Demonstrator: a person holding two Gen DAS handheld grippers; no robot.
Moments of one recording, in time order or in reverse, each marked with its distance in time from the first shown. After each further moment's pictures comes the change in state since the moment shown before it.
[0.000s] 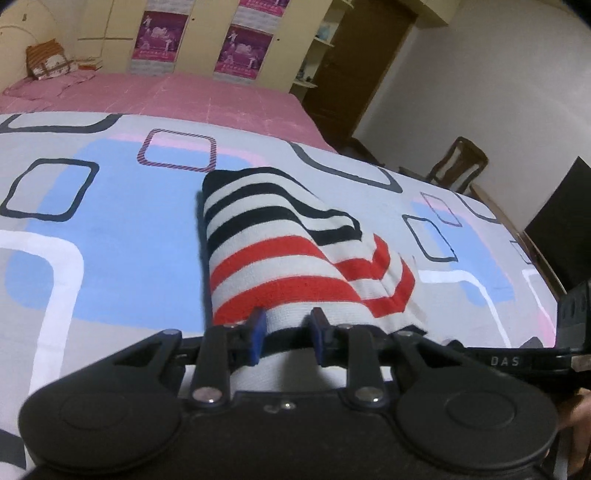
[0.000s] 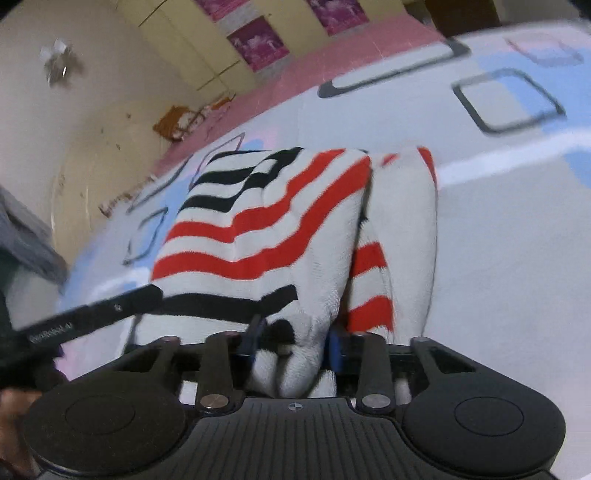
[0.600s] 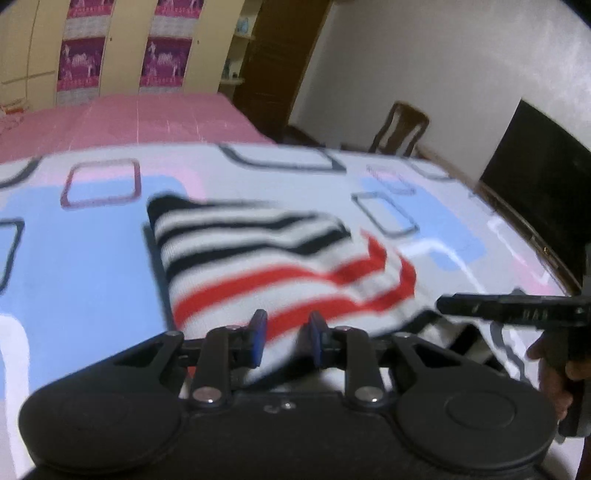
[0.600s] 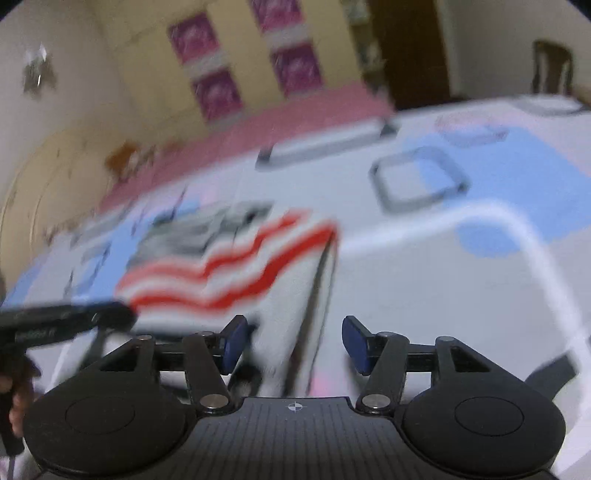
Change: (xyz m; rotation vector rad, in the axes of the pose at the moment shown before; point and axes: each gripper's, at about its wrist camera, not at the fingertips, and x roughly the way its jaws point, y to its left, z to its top) left arm 0.020 -0.018 0.013 0.231 0.012 -0.132; right arm -0.057 -0.012 -0.013 -0.046 -0.235 -0.238
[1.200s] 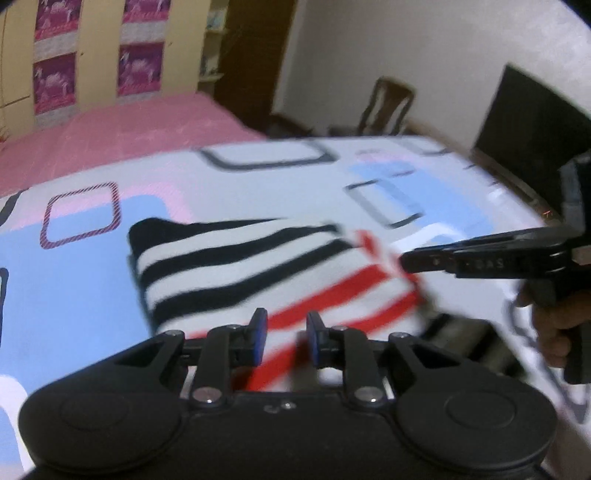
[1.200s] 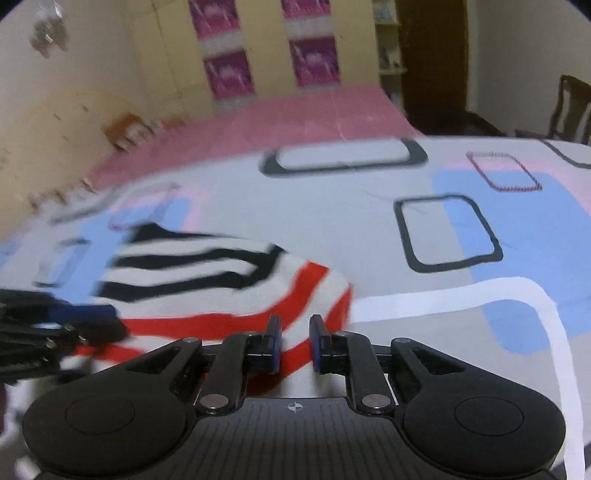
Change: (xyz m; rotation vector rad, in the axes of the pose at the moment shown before) left arm 0.013 -0.013 0.014 0.120 0.042 -0.019; right arm 0.038 0.024 0.031 -0.151 0.061 -0.003
